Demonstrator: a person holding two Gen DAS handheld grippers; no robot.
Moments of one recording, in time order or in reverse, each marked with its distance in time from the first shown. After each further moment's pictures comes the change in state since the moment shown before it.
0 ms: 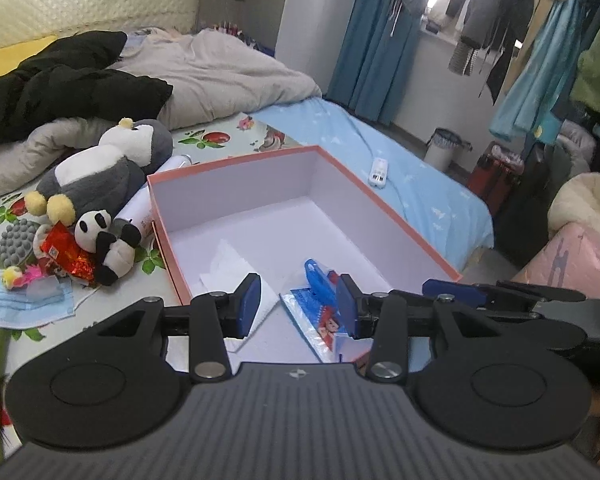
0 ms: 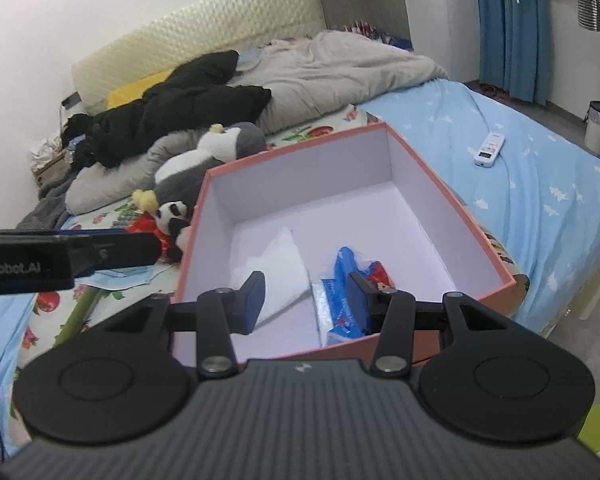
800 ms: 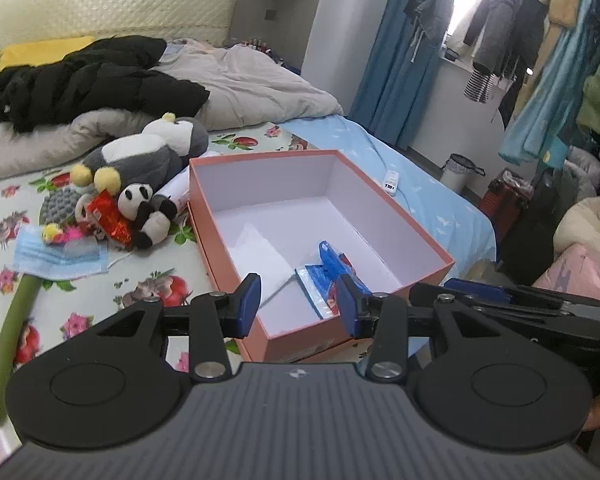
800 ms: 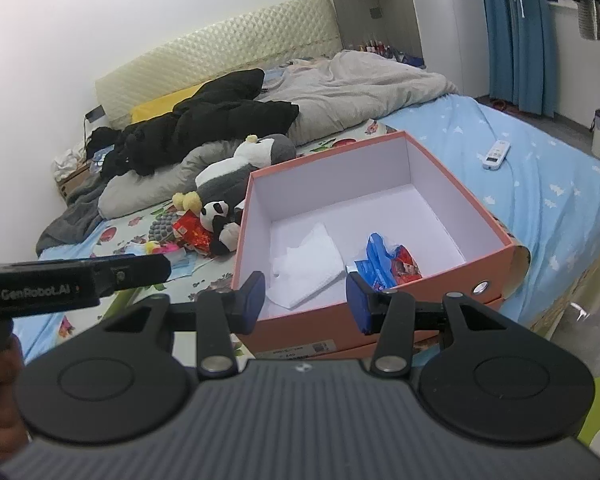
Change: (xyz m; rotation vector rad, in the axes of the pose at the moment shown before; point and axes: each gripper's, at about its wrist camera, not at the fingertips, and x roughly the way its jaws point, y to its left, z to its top) left arm -0.077 0.003 -0.062 -0.076 -0.065 0.051; right arm -0.062 0.032 -0.037 -0.002 -0.065 0.047
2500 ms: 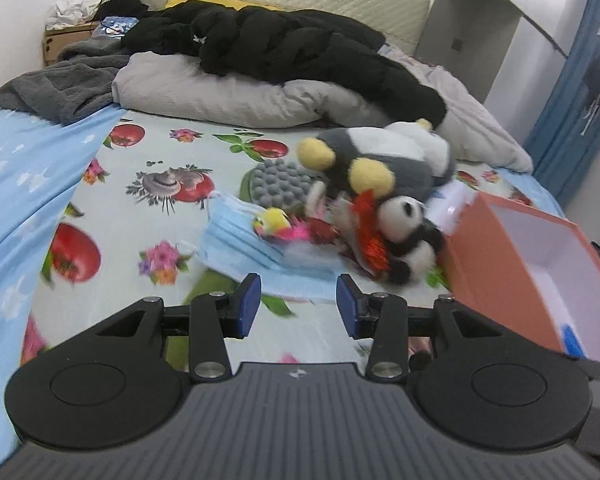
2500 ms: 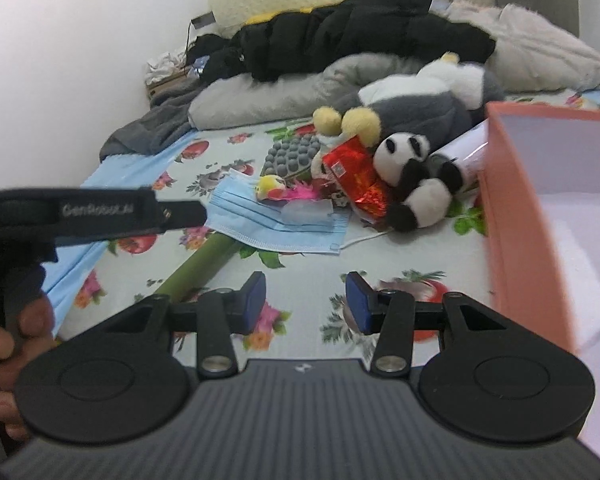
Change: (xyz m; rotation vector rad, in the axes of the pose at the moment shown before) left arm 0.082 0.282 -0.003 -0.323 -0.048 0.375; right arm 0.222 0.174 -0.024 -0.238 0.180 0.288
